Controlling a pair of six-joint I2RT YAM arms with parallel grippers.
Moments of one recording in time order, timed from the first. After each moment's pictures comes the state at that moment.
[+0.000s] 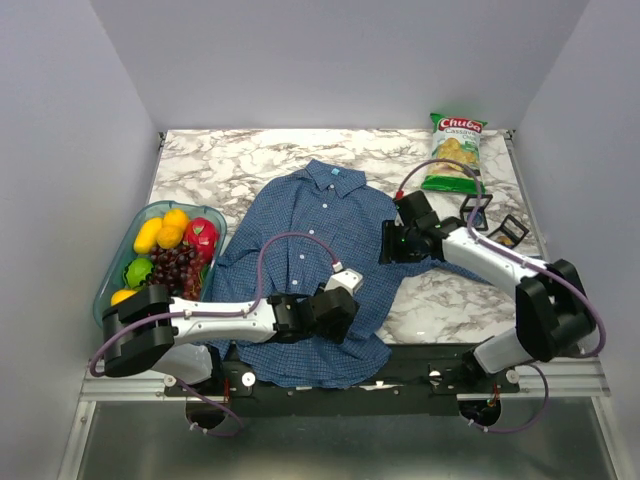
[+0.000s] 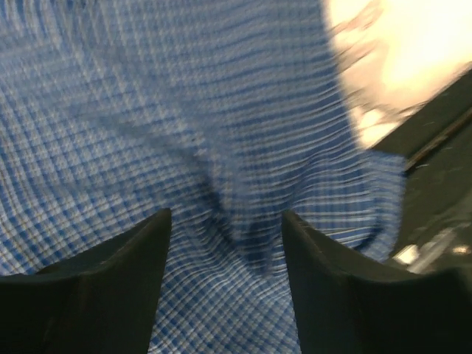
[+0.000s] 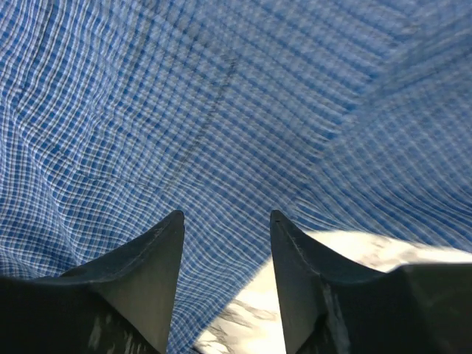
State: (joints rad) left arm -1.28 1.36 0.73 -0.23 -0.28 -0.59; right arm 0.47 1.45 0.93 -0.48 -0.02 0.42
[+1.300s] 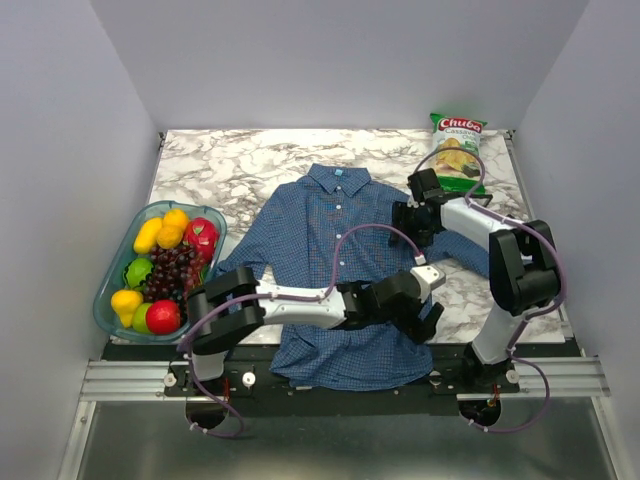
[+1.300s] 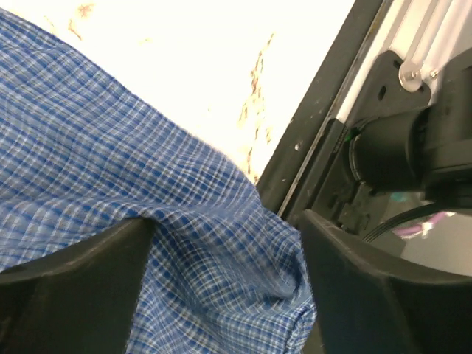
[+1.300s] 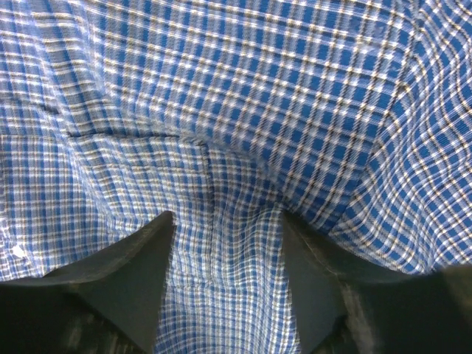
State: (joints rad) left arm -1.31 1.86 1.15 0.12 0.02 -0.46; right arm 0.29 1.79 1.14 -0.49 -0.08 0.37
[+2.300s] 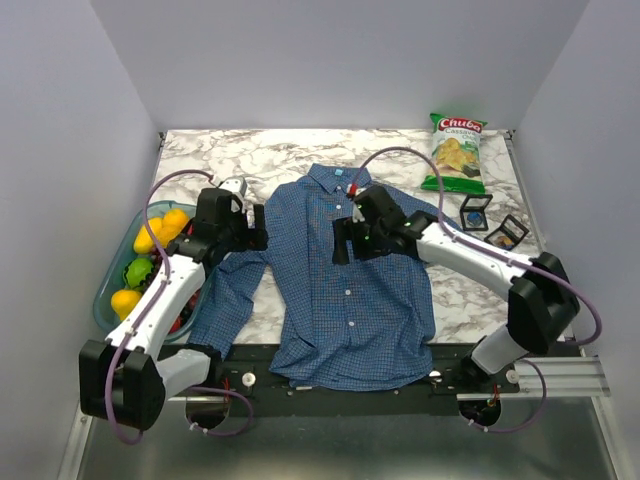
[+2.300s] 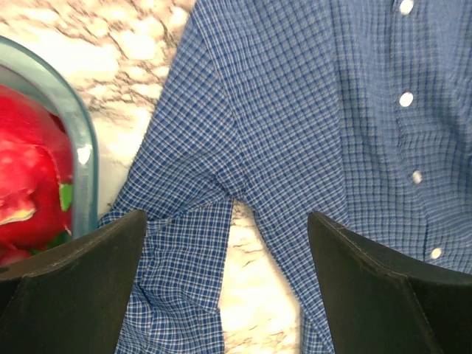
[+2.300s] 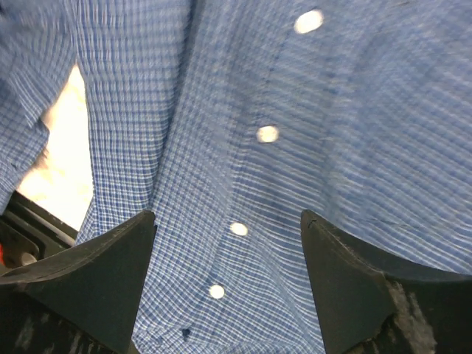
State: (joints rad) left arm -0.25 1.09 0.84 -0.44 0.03 -0.24; right arm 0.71 1.53 1.14 -0.49 -0.09 0.42
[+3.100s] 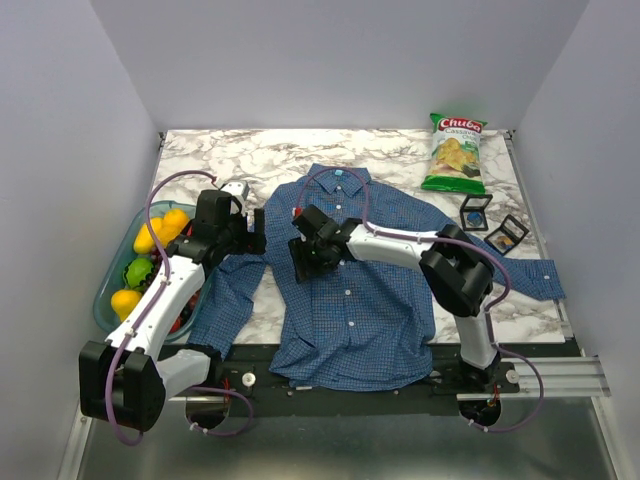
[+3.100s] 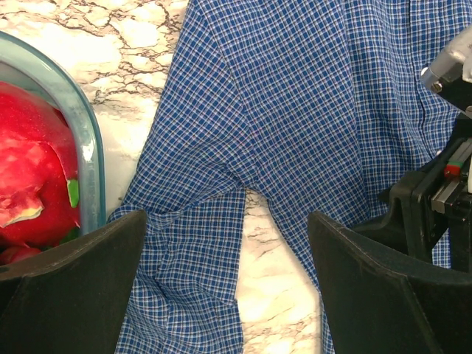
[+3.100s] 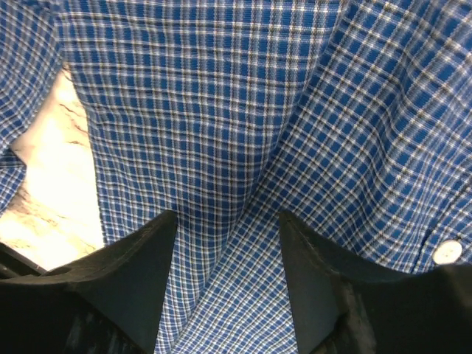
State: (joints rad) left arm -0.23 1.12 0.83 -0.46 0.05 -0.16; right arm 0.92 2.03 1.43 -0.46 -0.07 0.51
